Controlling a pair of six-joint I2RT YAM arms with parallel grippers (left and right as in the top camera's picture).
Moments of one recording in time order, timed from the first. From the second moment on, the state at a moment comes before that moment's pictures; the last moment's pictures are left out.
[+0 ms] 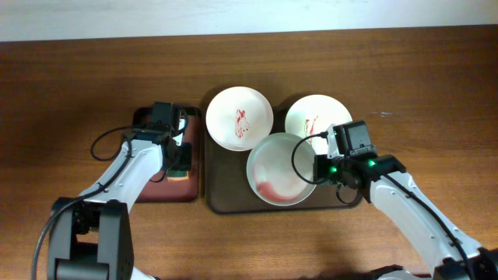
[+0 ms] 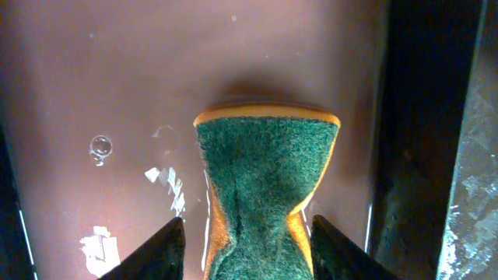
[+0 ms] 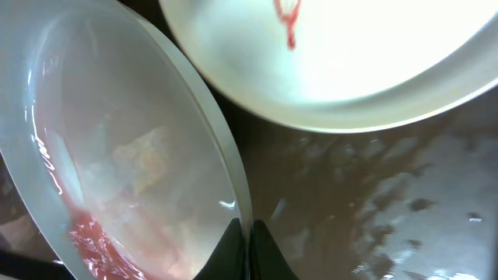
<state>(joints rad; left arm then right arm) -0.15 1.71 1.03 -0.65 -0.09 -0.09 0.23 1.39 0.78 -0.53 -0.17 0.28</state>
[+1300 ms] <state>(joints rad) -0.15 1.82 1.06 -0.71 -0.05 -0.09 0.63 1.27 0.91 -0.56 0.73 0.13</state>
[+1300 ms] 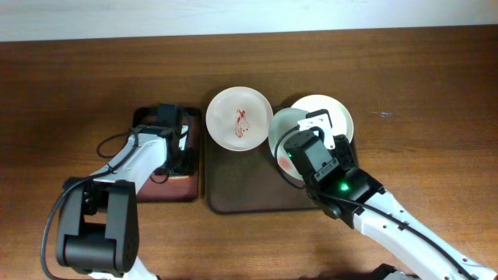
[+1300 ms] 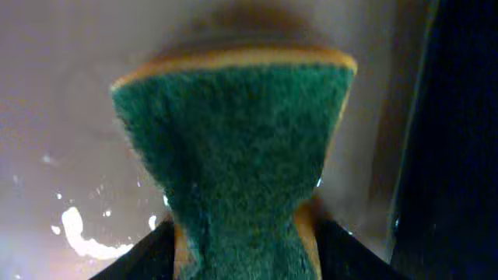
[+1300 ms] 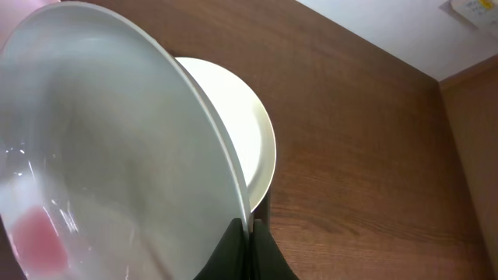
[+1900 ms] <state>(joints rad) -0.15 1.82 1.06 -0.77 -0.03 -0.09 0.83 1.27 0.91 -0.45 1.06 -0.19</state>
